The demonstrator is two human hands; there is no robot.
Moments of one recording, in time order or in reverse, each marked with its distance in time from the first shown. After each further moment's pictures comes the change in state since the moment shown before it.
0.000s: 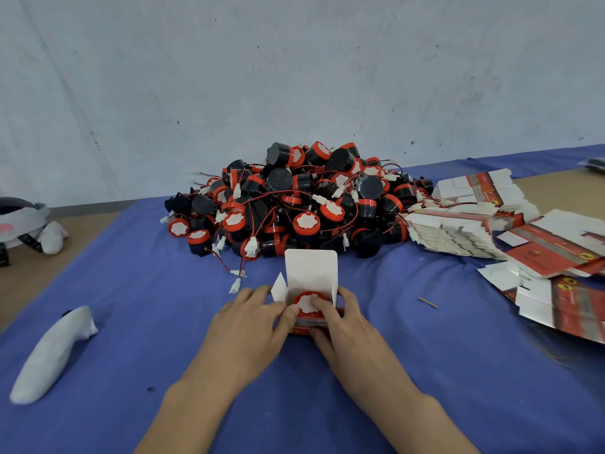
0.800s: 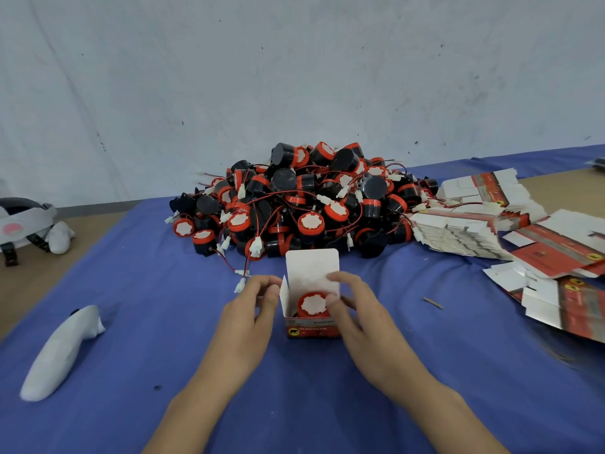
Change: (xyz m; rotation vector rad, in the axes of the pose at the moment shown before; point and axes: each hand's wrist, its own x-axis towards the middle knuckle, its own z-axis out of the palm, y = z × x) left_hand -0.002 -0.008 0.010 -0.885 0.227 -0.155; right_hand 0.001 0.006 -0.016 0.749 0.063 0.046
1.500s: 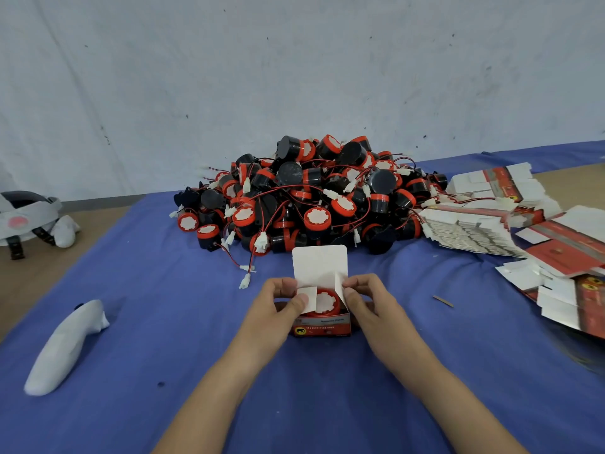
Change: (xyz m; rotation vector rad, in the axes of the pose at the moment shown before) left_hand 0.011 0.005 0.021 -0.334 -0.115 -0.226; right_hand 0.018 0.021 -0.001 0.219 0.083 0.165
